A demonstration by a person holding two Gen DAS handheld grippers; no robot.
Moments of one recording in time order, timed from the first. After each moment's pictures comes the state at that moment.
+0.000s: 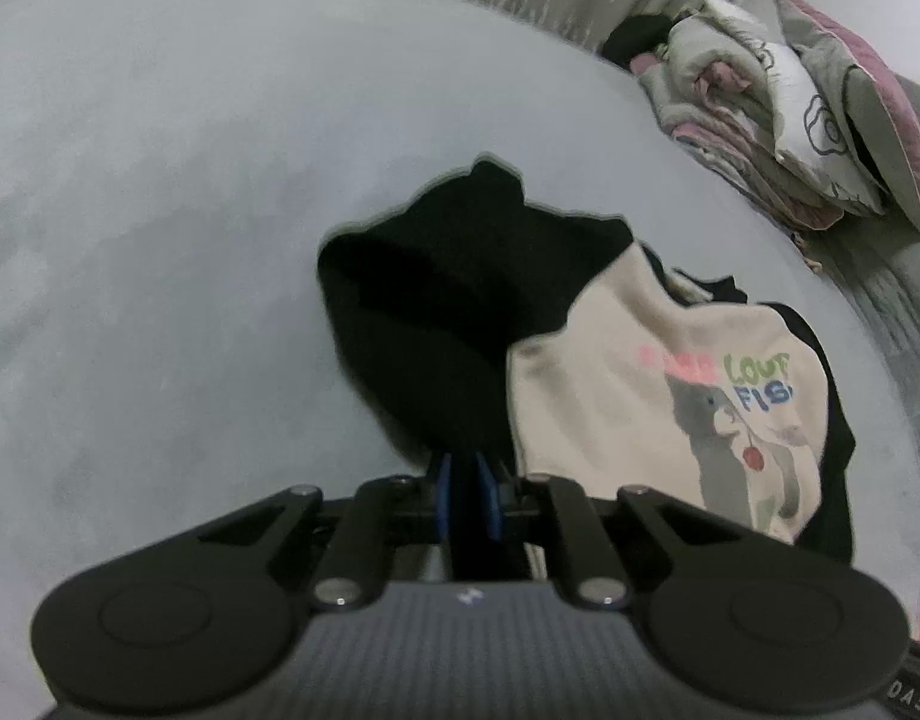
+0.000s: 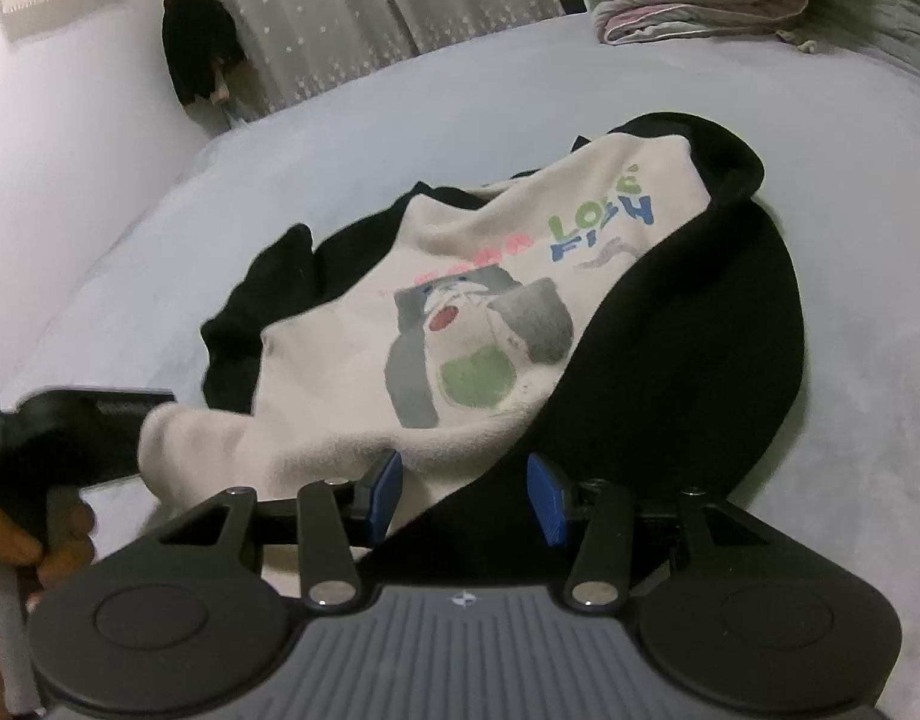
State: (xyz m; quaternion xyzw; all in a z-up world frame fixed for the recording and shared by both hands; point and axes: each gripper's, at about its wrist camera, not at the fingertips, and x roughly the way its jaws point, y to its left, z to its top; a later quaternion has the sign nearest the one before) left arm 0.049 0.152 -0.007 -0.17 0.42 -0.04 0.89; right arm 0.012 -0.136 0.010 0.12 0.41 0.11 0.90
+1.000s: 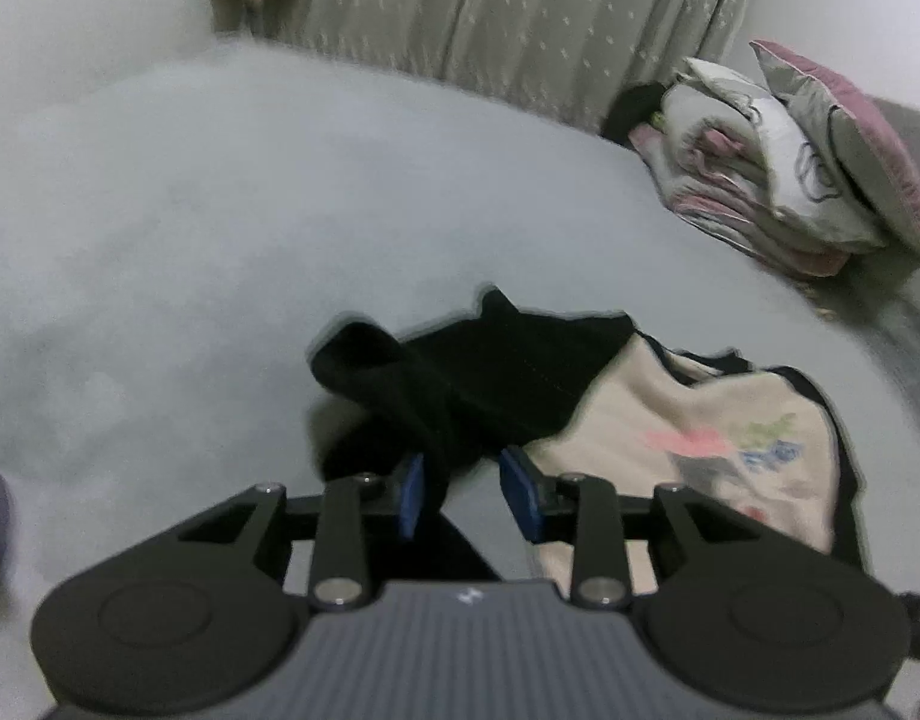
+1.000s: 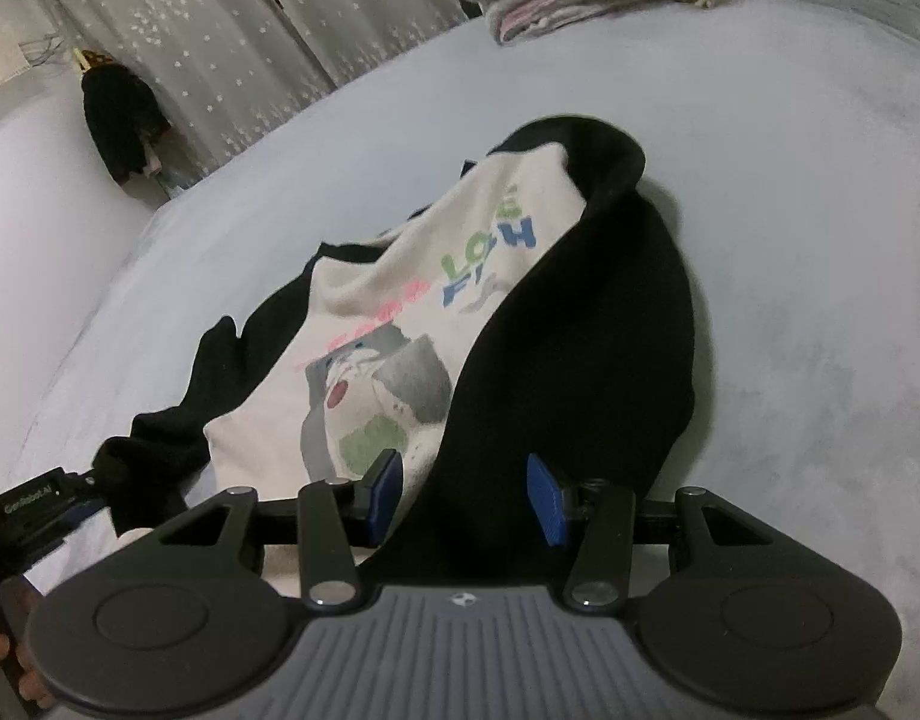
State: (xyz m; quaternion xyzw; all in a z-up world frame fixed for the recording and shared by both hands) left arm 0.029 0.167 0.023 -0.17 0.37 -0.04 0.91; right arm 0.028 -0.182 0.014 0.21 0.41 0.04 0.89
